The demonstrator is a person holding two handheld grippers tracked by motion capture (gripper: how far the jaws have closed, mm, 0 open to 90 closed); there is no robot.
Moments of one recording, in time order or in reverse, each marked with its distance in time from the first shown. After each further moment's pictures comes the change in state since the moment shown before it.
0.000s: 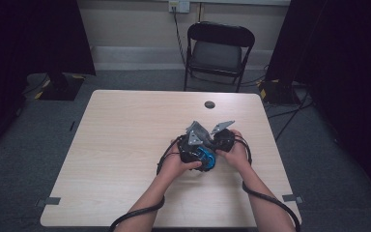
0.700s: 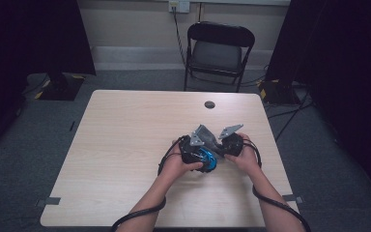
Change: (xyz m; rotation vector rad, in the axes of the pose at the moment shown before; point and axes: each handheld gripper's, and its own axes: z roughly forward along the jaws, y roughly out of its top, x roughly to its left) left arm -0.004 0.002 0.001 0.005 -0.013 0.010; right arm -0.002 -0.022 -0.020 0.002 0.031 -0.037
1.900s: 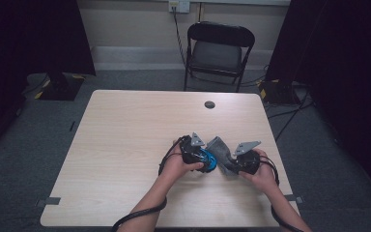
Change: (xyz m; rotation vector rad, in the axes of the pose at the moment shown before) left arm -0.001 0.001 0.000 0.013 0.013 0.005; right arm 0.033 -0.050 -0.046 0.011 -0.018 0.022
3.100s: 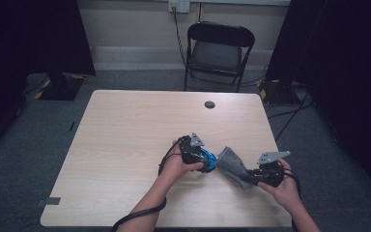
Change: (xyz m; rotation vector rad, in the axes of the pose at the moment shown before) left arm 0.000 -0.001 0.000 -0.007 -0.001 0.000; right arm 0.010 -0.046 -0.055 -0.093 0.072 0.167
